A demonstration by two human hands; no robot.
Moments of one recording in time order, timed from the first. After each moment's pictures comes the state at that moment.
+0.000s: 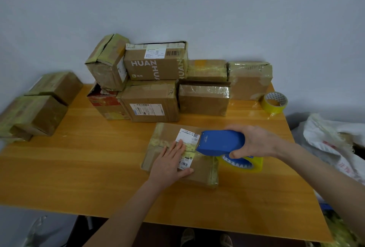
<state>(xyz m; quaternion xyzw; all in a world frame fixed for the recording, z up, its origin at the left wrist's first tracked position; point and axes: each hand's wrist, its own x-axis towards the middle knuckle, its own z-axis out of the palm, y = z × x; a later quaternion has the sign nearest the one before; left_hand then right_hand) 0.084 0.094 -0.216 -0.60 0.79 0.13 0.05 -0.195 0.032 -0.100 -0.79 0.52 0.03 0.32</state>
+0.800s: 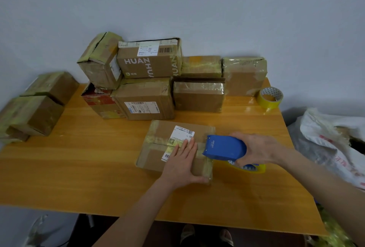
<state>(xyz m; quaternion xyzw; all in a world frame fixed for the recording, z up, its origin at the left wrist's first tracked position) 0.034 0.096 -0.215 -0.56 0.82 0.13 0.08 -0.222 0.046 -0.132 -0.80 0.53 0.12 0.27</state>
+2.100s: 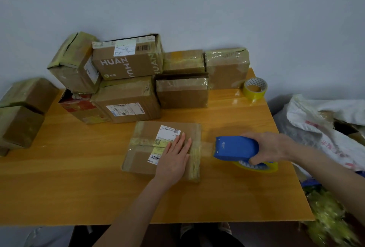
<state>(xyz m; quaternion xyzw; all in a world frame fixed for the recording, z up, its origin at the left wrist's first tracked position) 0.019 0.086 -0.227 -0.58 0.81 0.13 0.01 -0.287 0.054 -0.144 -0.75 0.56 0.14 0.33</state>
